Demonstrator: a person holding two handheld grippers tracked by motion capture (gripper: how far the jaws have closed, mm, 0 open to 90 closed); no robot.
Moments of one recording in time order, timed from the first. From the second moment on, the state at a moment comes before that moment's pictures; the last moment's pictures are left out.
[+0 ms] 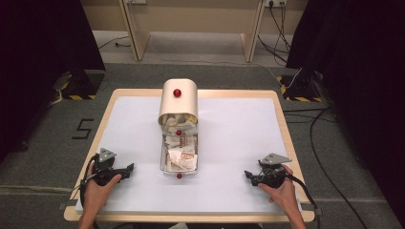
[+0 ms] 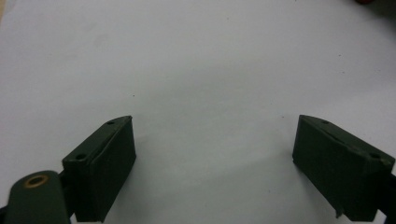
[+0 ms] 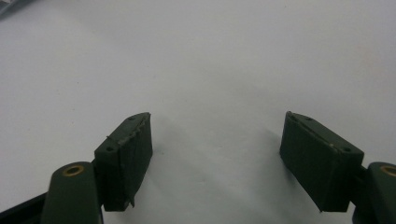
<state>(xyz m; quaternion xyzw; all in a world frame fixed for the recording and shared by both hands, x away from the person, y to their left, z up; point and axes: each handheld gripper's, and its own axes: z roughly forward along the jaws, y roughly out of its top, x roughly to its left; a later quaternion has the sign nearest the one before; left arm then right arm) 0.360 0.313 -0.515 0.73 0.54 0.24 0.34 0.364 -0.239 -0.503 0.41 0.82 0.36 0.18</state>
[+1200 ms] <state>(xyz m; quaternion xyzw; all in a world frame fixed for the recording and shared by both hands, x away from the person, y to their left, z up) 0.360 0.313 -0.515 0.73 0.54 0.24 0.34 0.355 -0.222 -0.472 0.40 0.79 0.41 0.20</state>
